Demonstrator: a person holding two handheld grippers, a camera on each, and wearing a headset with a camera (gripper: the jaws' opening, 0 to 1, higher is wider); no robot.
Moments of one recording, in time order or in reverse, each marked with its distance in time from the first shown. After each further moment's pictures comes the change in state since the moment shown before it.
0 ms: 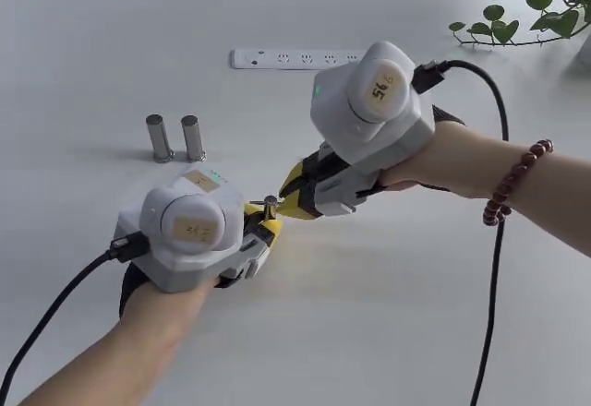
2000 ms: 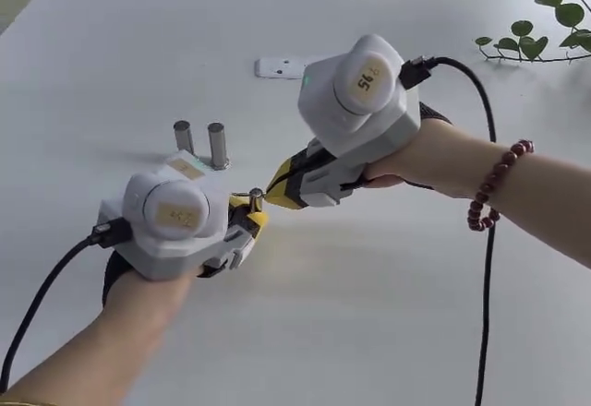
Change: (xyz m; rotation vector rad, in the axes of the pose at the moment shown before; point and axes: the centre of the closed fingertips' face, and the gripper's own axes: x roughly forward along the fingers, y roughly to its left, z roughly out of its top) left arm -0.019 0.047 -0.002 -0.003 0.015 0.067; right arm 0.024 -0.008 0.043 -0.028 -0.043 0.017
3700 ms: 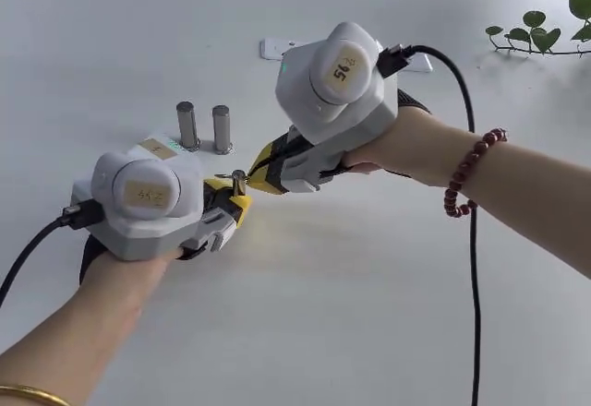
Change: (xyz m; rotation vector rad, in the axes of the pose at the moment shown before) left arm 0.001 0.020 -0.009 -0.065 -0.024 0.004; right arm 0.021 -0.005 0.011 -0.041 0.006 0.003
